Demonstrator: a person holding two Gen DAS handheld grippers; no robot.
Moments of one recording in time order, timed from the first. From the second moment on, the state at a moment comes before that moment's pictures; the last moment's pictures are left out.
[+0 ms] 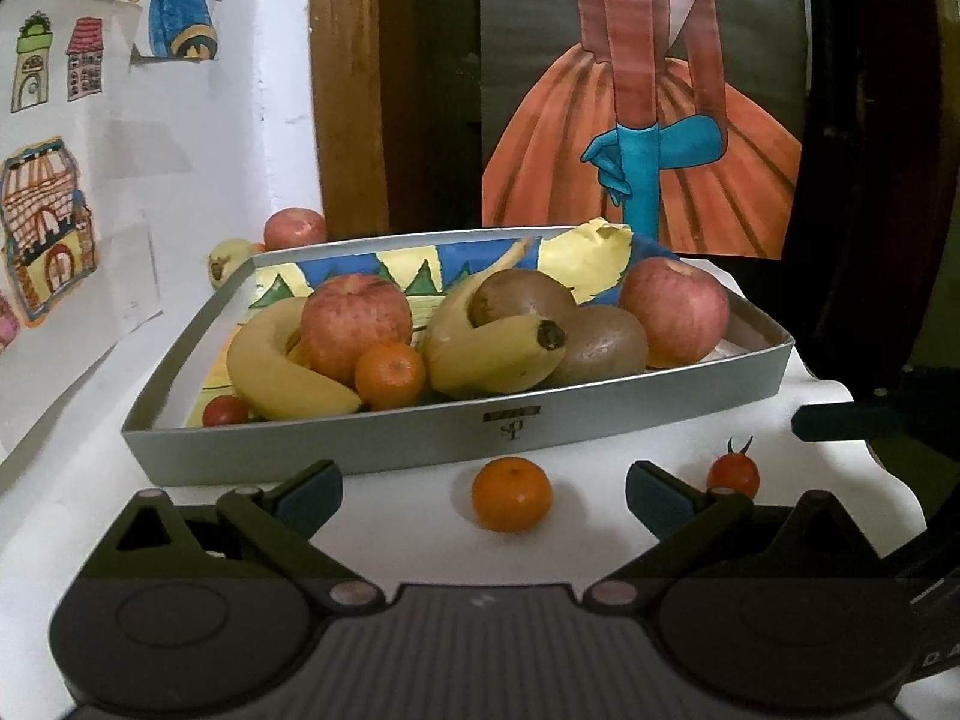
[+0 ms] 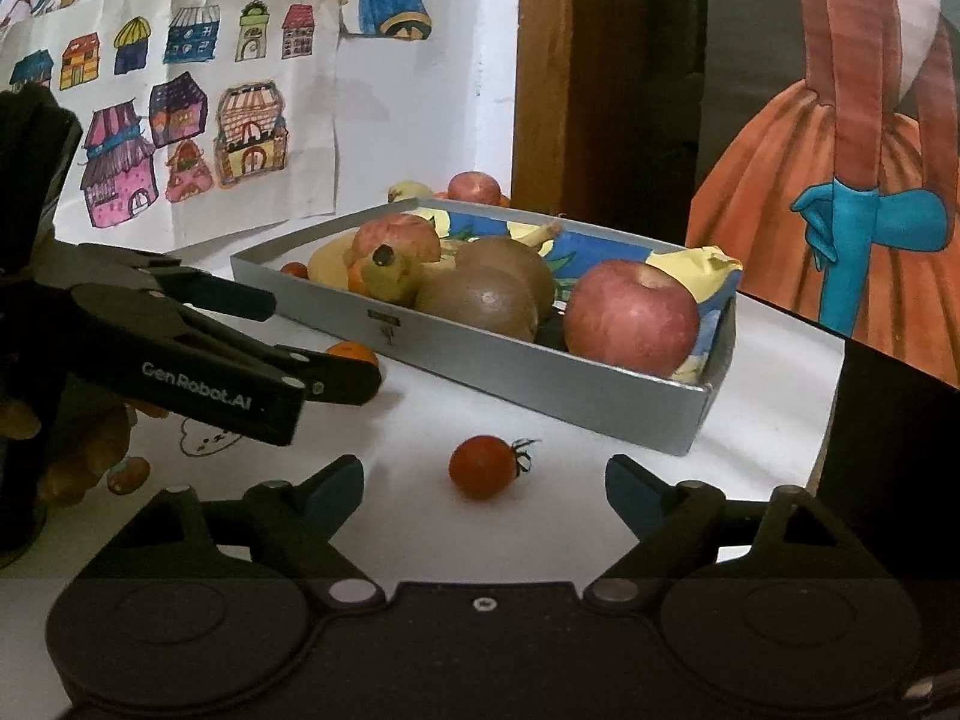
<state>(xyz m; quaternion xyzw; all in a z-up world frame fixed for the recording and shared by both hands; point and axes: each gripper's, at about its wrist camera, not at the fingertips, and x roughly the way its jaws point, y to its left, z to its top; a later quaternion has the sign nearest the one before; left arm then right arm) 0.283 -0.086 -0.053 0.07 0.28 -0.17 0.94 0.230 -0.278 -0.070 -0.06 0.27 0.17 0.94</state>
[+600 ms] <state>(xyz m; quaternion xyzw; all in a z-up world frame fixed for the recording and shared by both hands) 0.292 -0.089 -0.060 0.06 0.31 -0.20 0.93 0.243 -0.277 -0.077 -0.05 0.29 0.19 0.94</state>
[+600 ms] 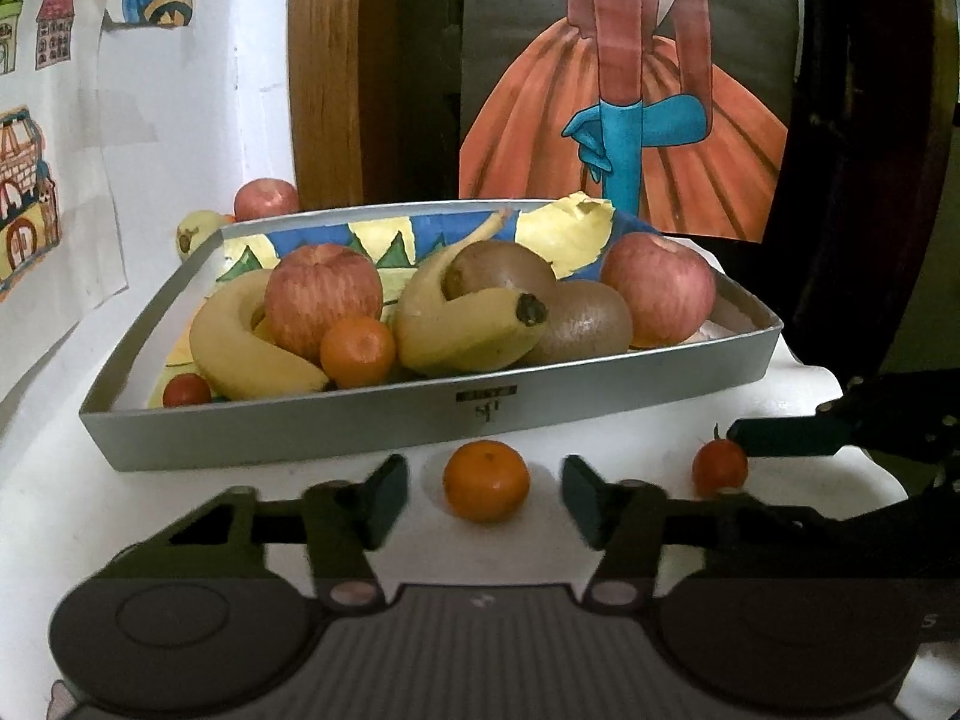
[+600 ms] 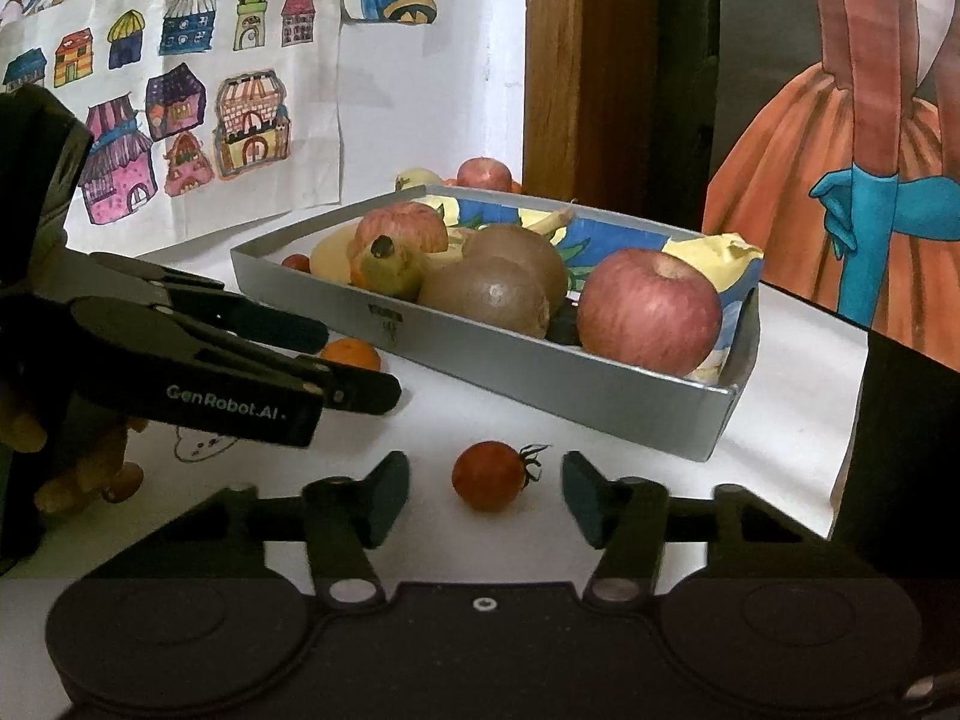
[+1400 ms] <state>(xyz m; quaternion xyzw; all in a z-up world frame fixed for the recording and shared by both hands) 0.281 -0.089 -0.058 0.05 0.32 -0.20 0.92 0.240 -0.274 -0.077 -0.05 0.29 0.19 0.94</state>
